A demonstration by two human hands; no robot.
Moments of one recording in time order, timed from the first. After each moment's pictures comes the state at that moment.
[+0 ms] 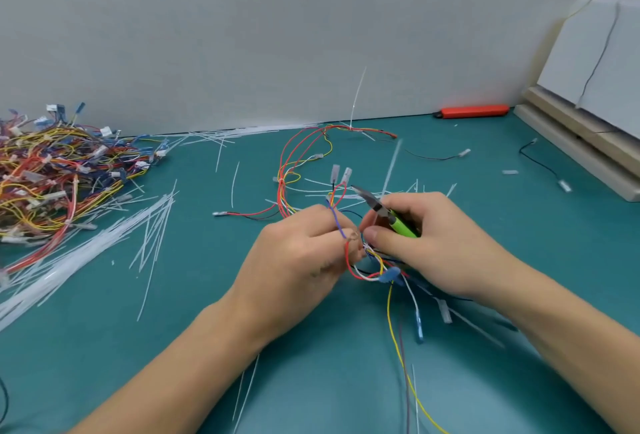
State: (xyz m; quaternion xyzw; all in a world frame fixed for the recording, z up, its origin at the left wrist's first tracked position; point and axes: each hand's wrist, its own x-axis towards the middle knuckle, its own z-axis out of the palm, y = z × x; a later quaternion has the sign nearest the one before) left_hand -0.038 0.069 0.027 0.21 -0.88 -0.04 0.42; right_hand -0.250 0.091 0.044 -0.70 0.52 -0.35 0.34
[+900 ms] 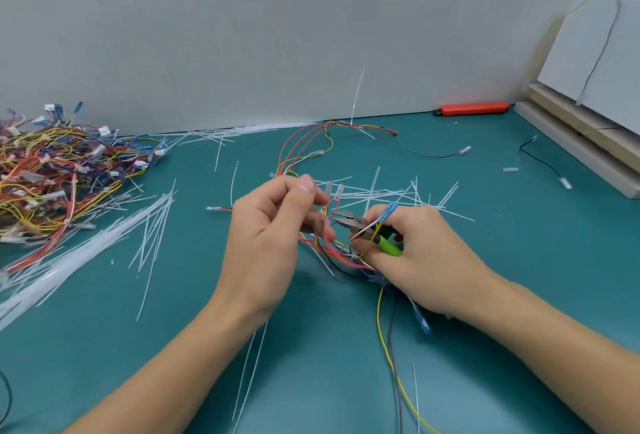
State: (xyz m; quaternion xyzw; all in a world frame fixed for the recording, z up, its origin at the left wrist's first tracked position) left_hand -0.040 0.073 0.042 0.35 -0.61 -0.44 0.56; right_hand -0.238 0.094 0.026 -0.74 0.53 -0.34 0.23
